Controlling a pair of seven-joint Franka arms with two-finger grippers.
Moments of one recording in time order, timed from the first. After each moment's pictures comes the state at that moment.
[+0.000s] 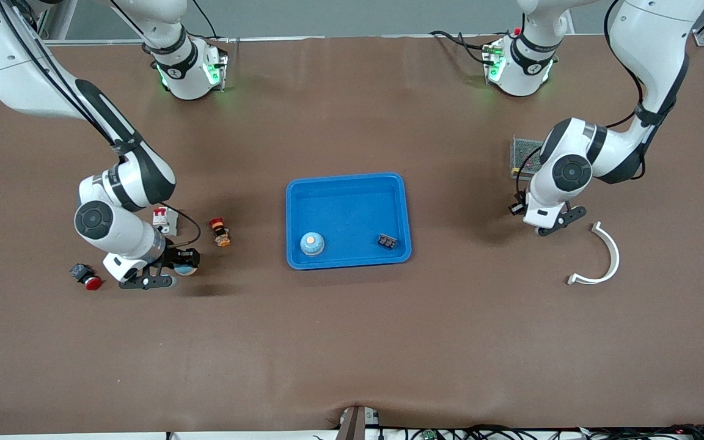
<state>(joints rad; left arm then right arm) 0.27 0.35 -0.42 -2.34 0.39 2.41 -0.93 -0.44 0.63 0.56 -1.92 -0.46 2.43 0.35</state>
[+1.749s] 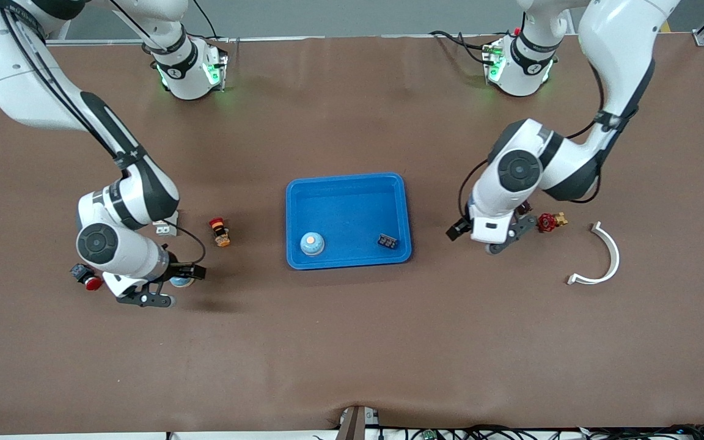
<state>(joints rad) 0.11 0.47 -0.62 -1.92 0.29 2.23 -1.34 -0.35 0.70 0.62 -1.69 -0.46 2.21 0.62</state>
